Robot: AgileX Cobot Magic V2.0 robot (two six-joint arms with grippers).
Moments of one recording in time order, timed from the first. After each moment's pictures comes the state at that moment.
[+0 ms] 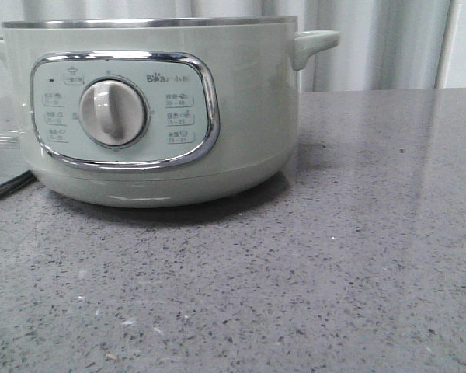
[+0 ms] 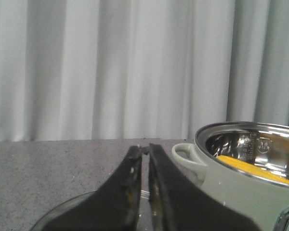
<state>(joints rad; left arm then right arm) -0.09 0.09 -0.35 -0.28 0.22 0.21 0.28 0.34 -0.62 0.33 0.43 -0.41</state>
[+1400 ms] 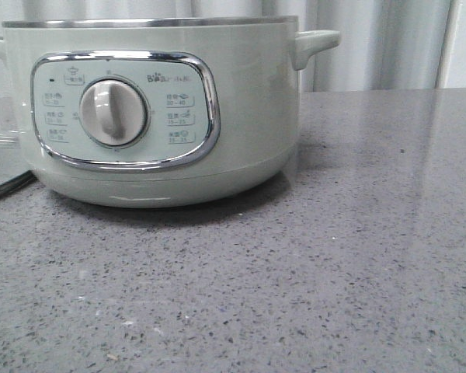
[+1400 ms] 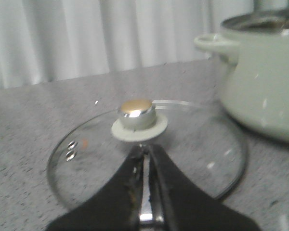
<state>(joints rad) -0.07 0.00 -0.08 -0.06 0.25 0.21 0.28 0.11 -0.52 0.33 0.40 -0.41</state>
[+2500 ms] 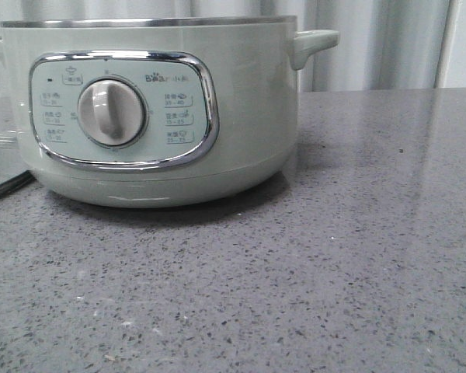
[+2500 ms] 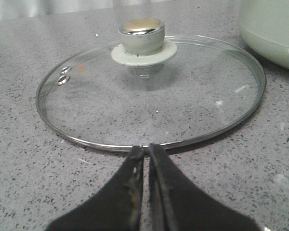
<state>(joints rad) -0.03 0.00 0.00 -0.06 0.33 0.15 0.28 0.11 -0.52 0.33 0.40 -0.41</state>
